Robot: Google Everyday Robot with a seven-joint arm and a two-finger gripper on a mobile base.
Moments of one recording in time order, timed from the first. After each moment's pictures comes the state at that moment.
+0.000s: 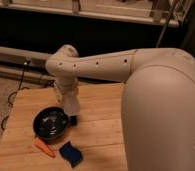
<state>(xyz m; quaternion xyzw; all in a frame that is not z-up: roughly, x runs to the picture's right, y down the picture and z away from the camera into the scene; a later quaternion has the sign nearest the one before) -0.158 0.031 0.740 -0.26 0.06 0.45 0.85</state>
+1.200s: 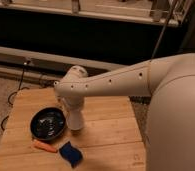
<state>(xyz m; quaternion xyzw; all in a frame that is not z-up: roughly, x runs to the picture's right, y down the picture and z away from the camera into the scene) -0.124 0.107 0.727 -0.27 0.06 0.48 0.83</state>
